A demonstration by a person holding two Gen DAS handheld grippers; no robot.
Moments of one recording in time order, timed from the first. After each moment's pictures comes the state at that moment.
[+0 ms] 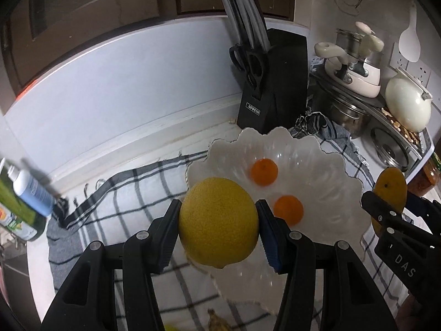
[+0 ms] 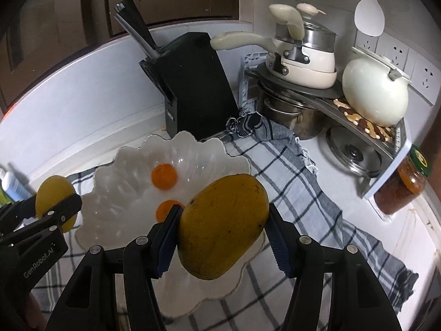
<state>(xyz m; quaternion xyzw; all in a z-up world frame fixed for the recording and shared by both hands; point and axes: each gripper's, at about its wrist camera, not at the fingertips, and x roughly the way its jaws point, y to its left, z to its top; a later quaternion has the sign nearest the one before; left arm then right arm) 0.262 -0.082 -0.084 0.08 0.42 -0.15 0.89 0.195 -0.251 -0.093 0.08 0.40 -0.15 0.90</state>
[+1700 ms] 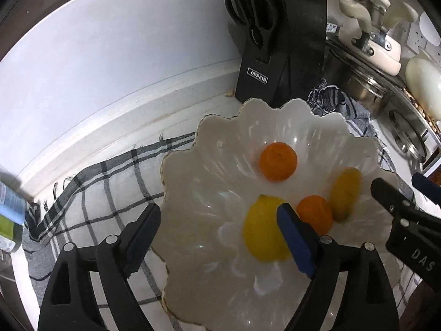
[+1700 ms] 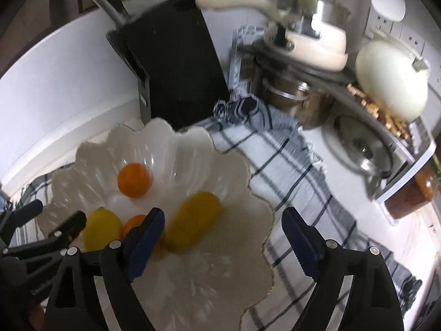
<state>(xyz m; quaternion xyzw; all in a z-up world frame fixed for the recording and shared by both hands) 0.313 -0.100 -0.144 0.10 0.47 -0.16 0.87 0.248 -0.266 -0.135 0.07 0.43 -0.19 0.88</state>
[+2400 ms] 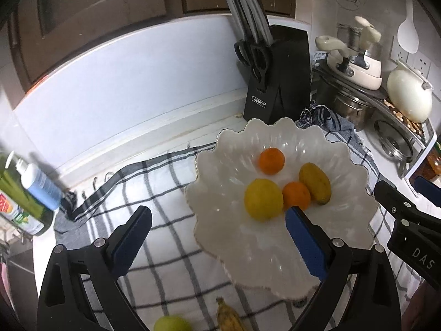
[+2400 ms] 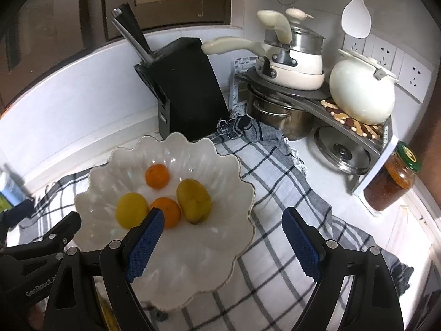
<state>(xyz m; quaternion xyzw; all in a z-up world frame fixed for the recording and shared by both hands) 0.236 -0.069 -0.085 0.10 0.41 -0.13 0.90 0.172 -0.243 -0.086 0.07 0.39 -0.18 0.90</state>
